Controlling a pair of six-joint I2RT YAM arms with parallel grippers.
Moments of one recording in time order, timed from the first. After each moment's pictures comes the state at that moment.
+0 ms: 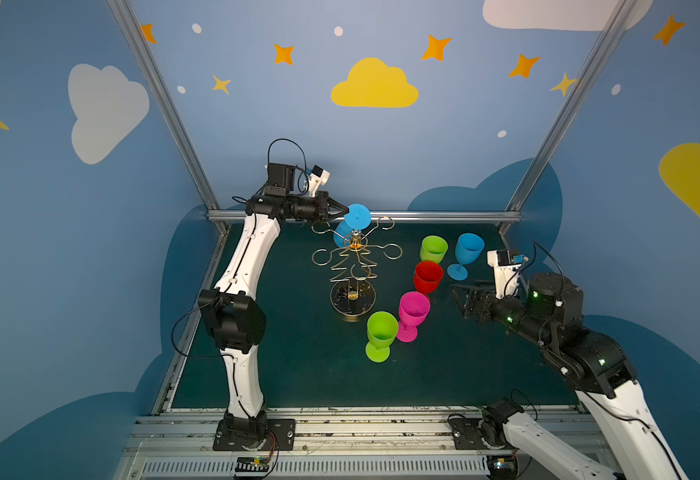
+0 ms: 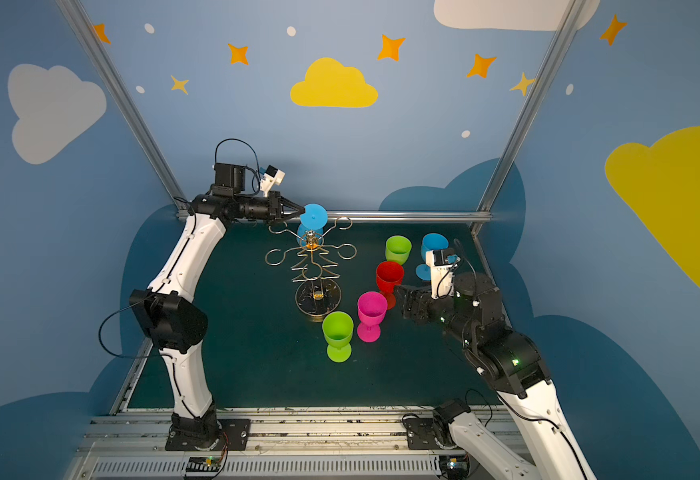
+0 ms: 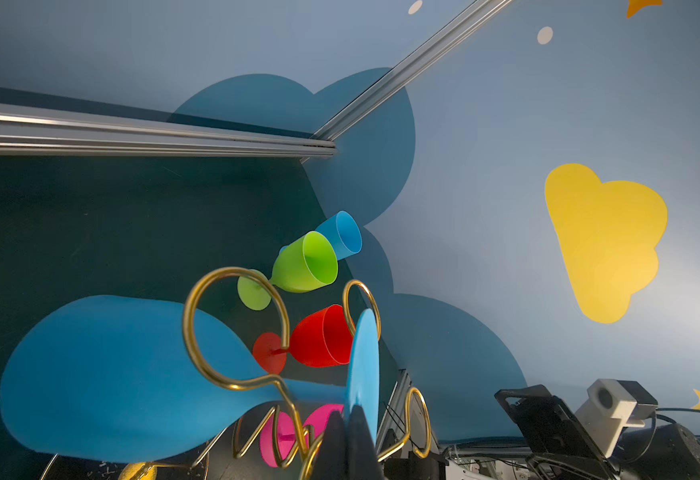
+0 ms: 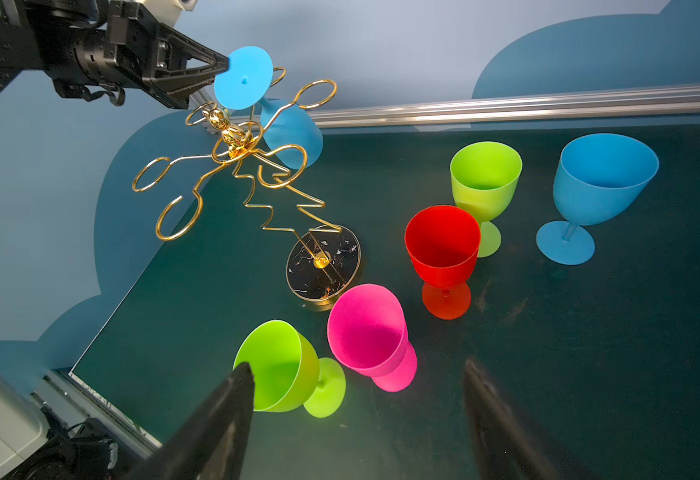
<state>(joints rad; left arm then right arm) -0.16 2.02 2.22 -0.81 1.00 -0.43 0.48 0.78 1.21 -0.85 -0.08 0.29</state>
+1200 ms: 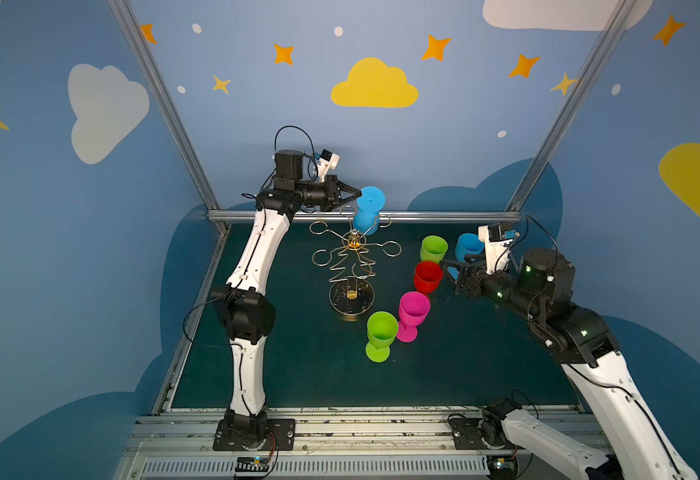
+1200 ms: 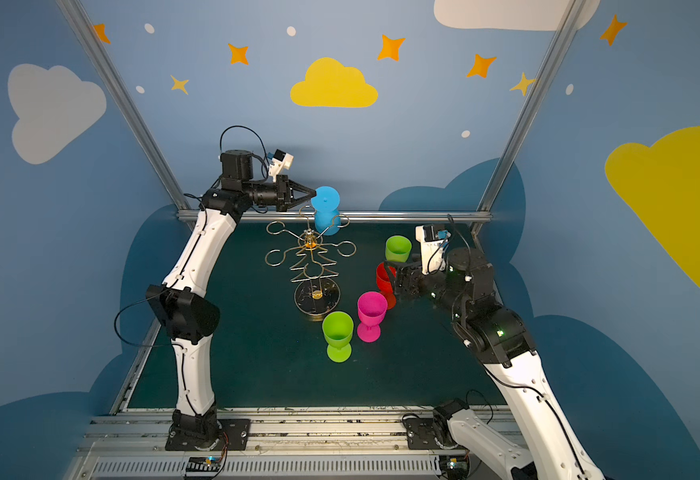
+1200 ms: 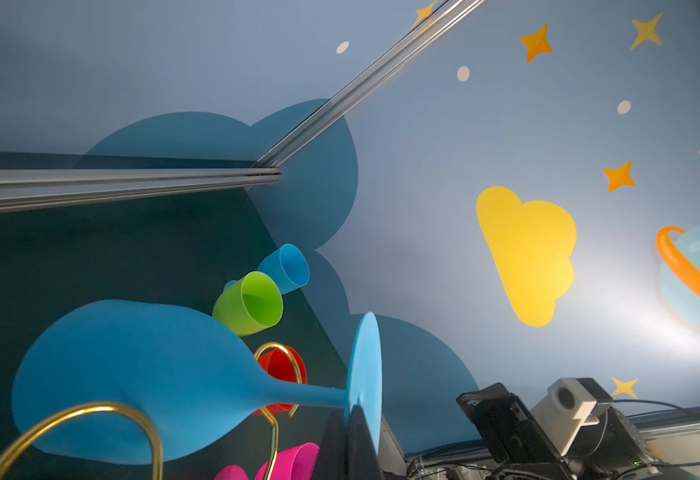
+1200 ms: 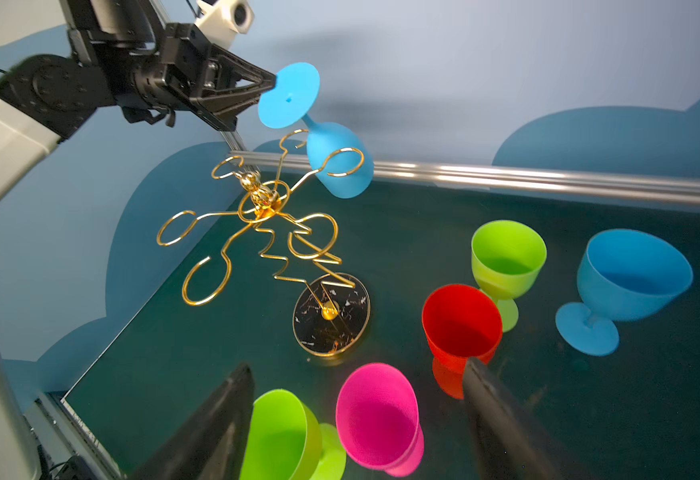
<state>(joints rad) -0.19 2.15 2.41 -0.57 1.09 -0.71 0.46 0.94 1.29 -0.65 -0.15 0.20</state>
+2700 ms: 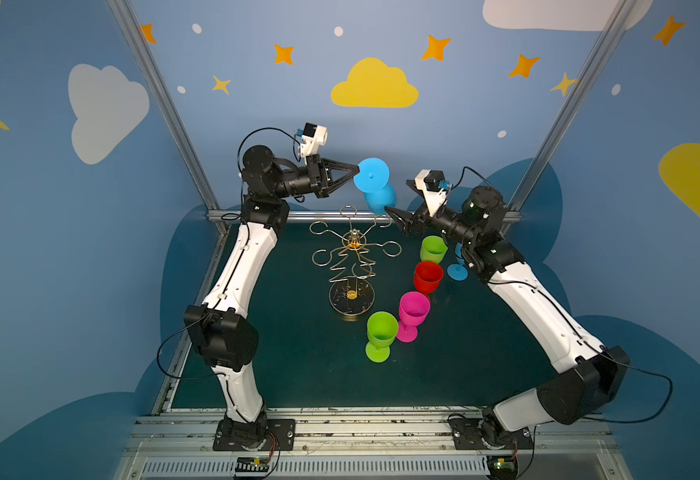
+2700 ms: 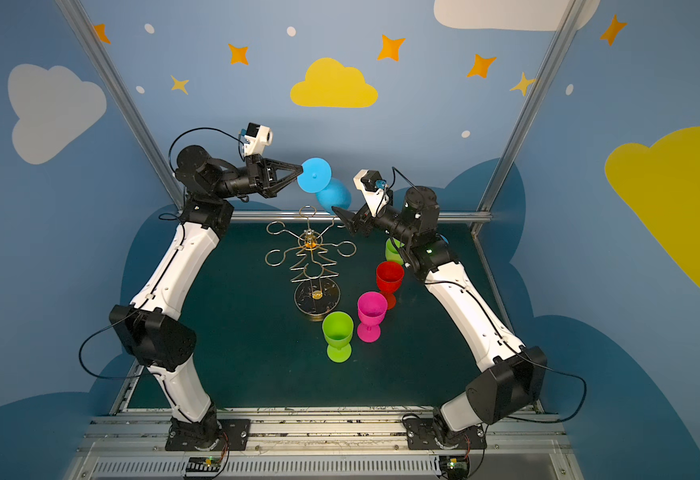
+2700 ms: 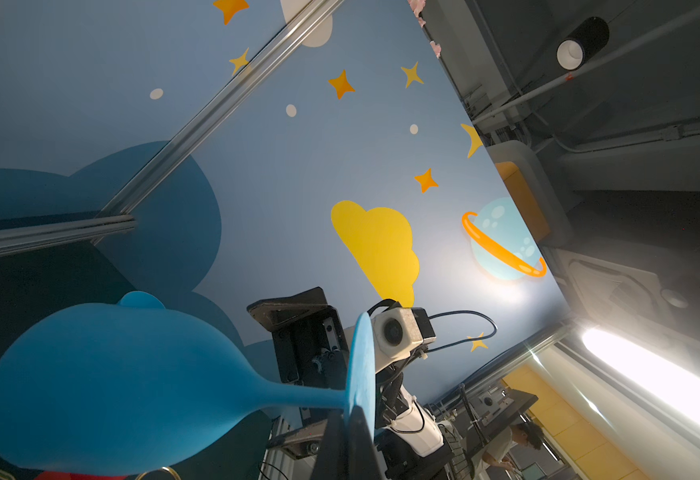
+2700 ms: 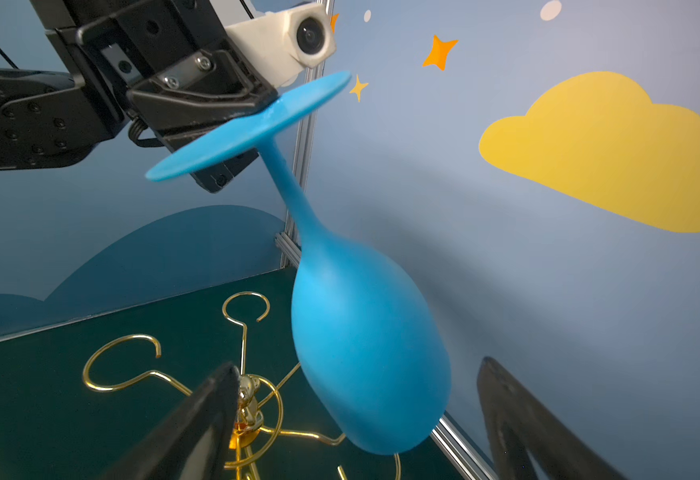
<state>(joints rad) -0.19 1.85 2.00 0.29 1.20 -1.33 0.46 1.52 1.57 0.01 -0.51 -0.23</state>
